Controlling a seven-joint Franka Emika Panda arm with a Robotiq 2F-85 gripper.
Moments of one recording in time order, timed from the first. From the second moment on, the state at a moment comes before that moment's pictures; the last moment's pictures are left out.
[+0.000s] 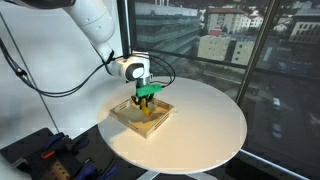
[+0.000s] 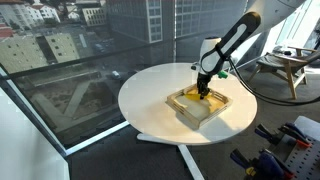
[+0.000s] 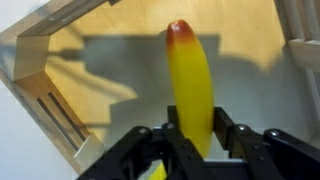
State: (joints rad) arm -0.13 0.63 0.07 -1.99 -0.07 2.62 -1.06
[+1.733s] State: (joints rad) arm -0.13 0.46 0.05 -2.02 -0.06 2.46 -0.76
